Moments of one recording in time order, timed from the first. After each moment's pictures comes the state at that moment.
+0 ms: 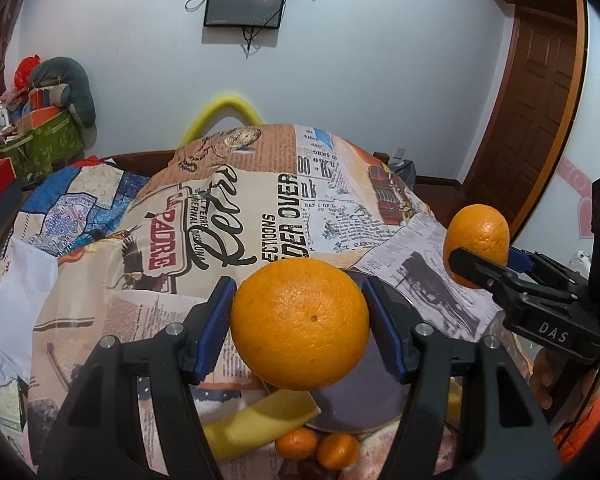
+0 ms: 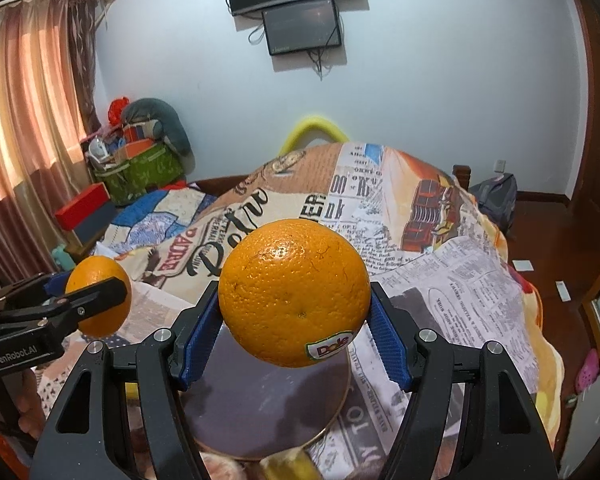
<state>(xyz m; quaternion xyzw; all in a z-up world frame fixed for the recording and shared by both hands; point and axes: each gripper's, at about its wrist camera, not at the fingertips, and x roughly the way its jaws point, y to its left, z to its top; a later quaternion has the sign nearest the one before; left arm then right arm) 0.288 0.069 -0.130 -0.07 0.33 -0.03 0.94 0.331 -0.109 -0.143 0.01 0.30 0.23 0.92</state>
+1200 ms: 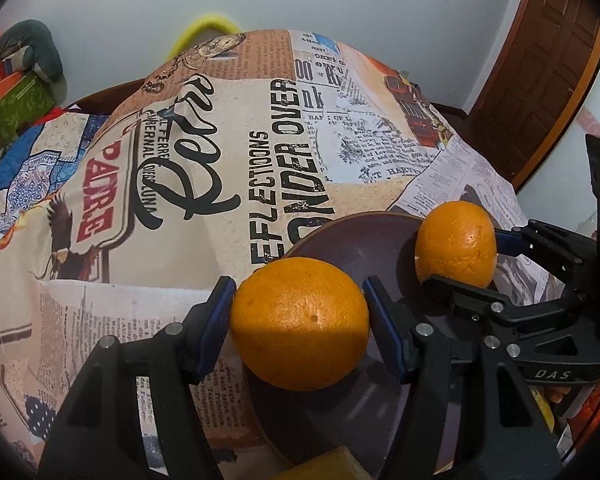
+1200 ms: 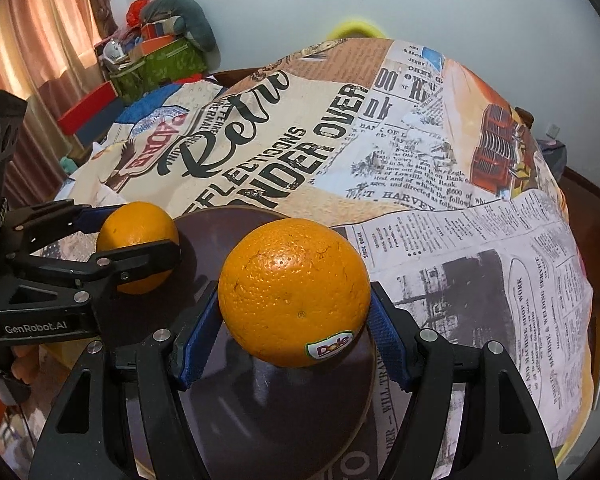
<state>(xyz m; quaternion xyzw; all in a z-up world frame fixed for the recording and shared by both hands) 0.385 0.069 -0.227 -0.05 0.46 -0.05 0.88 0.398 -0.074 -0.219 -0.08 0.44 0.30 0.84</state>
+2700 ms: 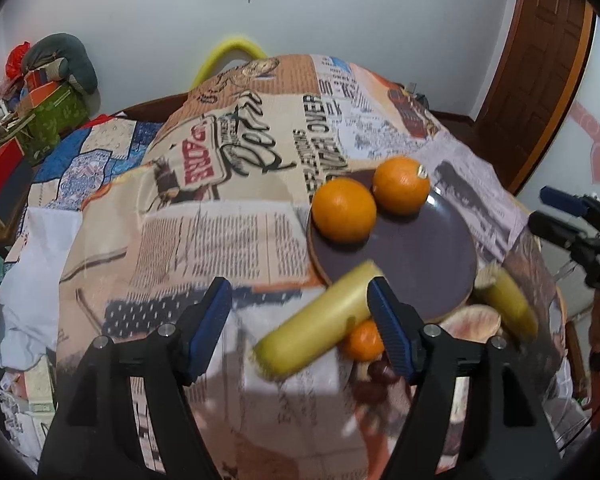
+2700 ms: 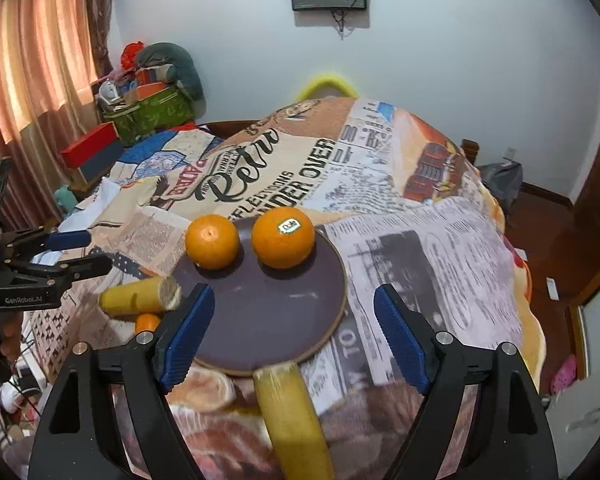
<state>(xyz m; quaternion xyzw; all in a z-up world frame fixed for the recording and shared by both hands) 0.245 0.103 -0.175 -0.03 0.44 -0.02 0.90 0.289 -0.121 -0.156 -0.06 0.37 0.24 0.90</state>
